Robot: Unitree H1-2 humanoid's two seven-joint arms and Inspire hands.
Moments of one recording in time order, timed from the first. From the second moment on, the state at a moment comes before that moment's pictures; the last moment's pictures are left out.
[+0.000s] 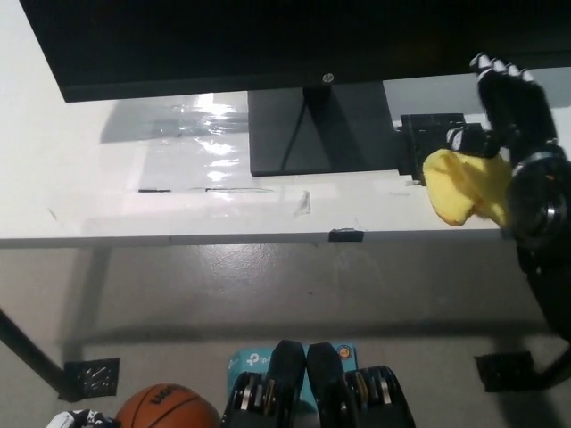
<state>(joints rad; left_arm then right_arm) 0.09 0.40 0.01 0.30 0.08 -0.01 -0.22 -0.70 -0.33 0.23 0.09 -0.83 0.45 0.19</state>
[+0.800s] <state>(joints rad) 0.09 0.40 0.01 0.30 0.08 -0.01 -0.22 0.03 -0.03 0.02 -0.05 -0.64 0.20 -0.08</state>
